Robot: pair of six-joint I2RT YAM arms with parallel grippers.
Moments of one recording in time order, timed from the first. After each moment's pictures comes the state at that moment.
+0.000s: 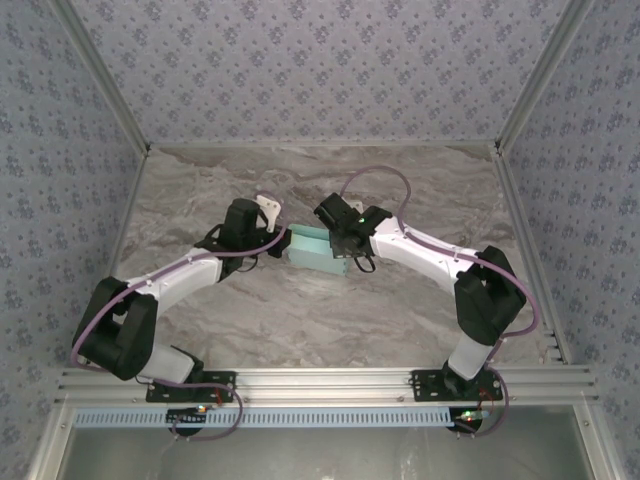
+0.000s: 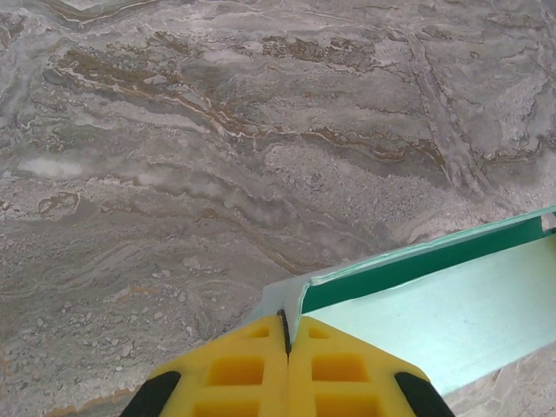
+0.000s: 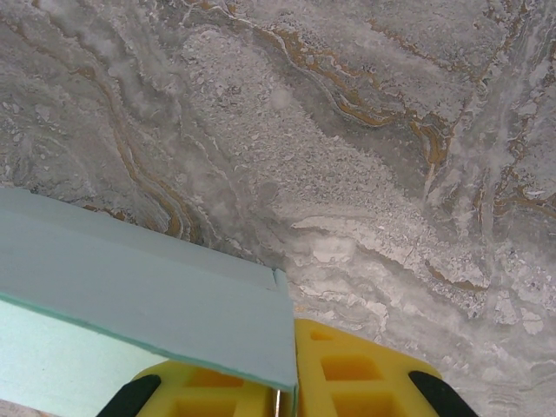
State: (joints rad) left arm -0.50 1.43 0.79 0.01 0.24 -0.20; right arm 0.79 1.71 1.34 -0.81 0.32 0.64
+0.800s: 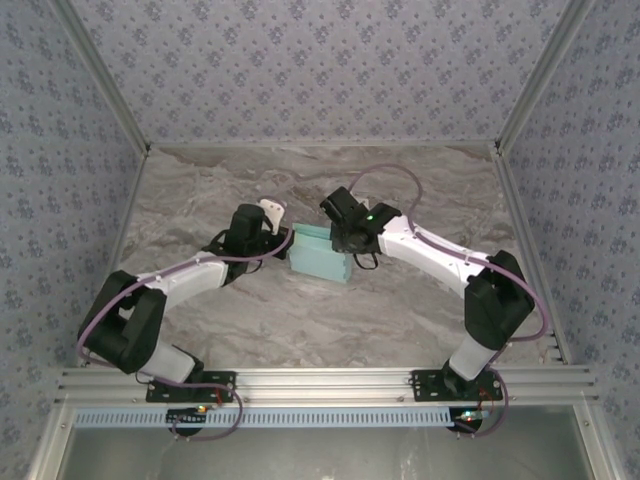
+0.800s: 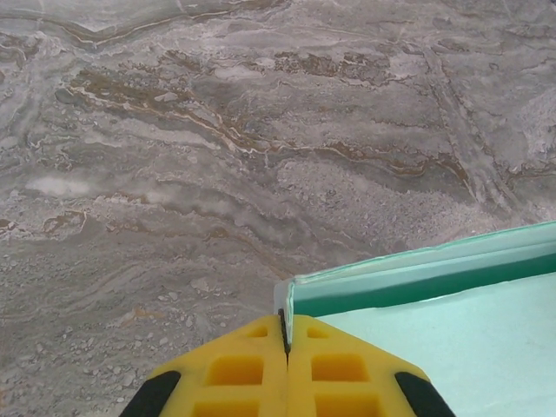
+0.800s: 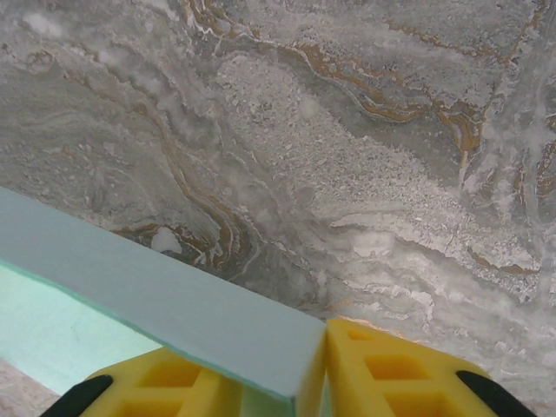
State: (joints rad) left arm -0.54 1.48 0.74 0.15 0.17 -0.20; right arm 0.76 1.66 1.34 -0.78 0.23 0.76
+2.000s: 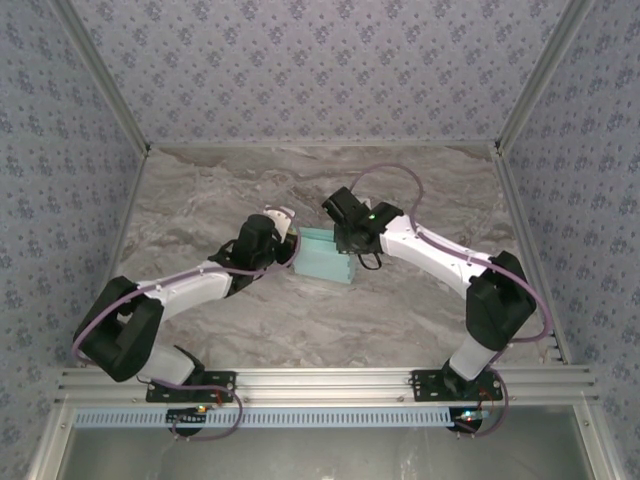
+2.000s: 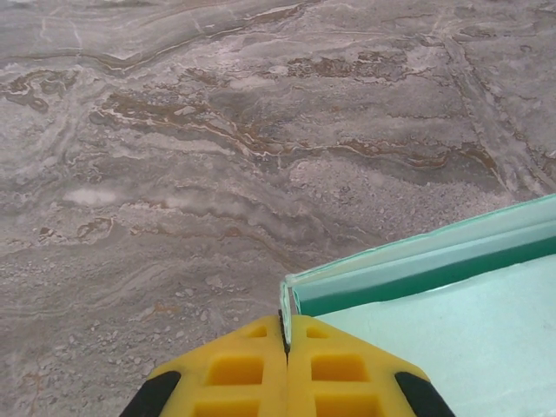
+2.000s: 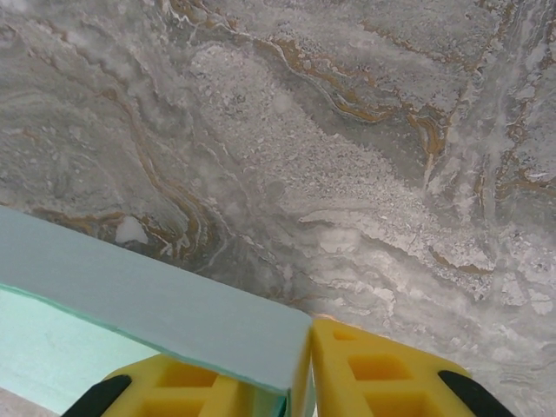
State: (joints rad) left arm -0.64 1.43 0.69 0.18 -0.04 -0.14; right arm 0.77 1.66 1.34 -0.83 0.27 0.69
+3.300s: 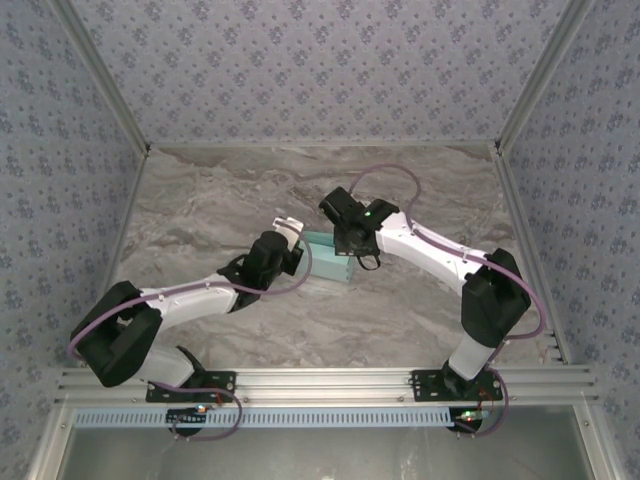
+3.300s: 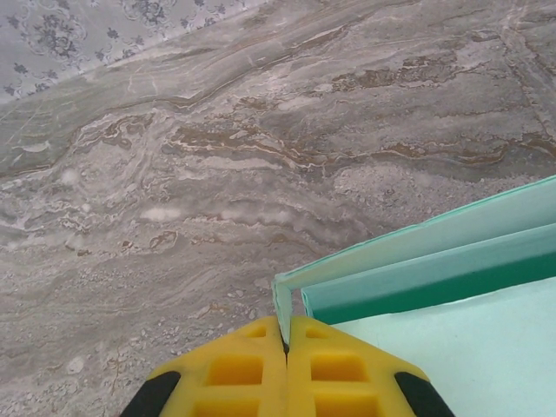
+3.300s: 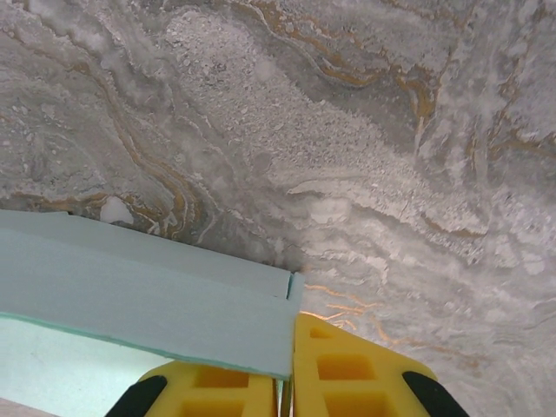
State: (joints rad) left arm -0.79 1.40 0.63 0.26 -0.36 -0.06; right arm 0.77 1.69 1.39 -0.91 0.24 0.76
